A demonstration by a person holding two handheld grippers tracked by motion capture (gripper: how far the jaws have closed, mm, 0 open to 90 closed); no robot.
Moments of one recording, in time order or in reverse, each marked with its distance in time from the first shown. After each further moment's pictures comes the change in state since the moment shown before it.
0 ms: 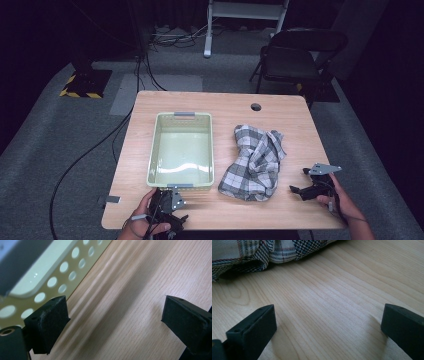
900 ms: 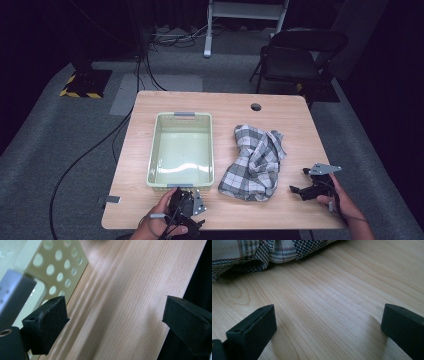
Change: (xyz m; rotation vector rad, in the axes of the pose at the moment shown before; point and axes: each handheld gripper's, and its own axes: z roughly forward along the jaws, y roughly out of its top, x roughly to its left) left arm -0.033 0.043 -0.001 -0.017 -0.048 0.156; right arm 0.000 0.000 0.000 0.000 0.001 -0.001
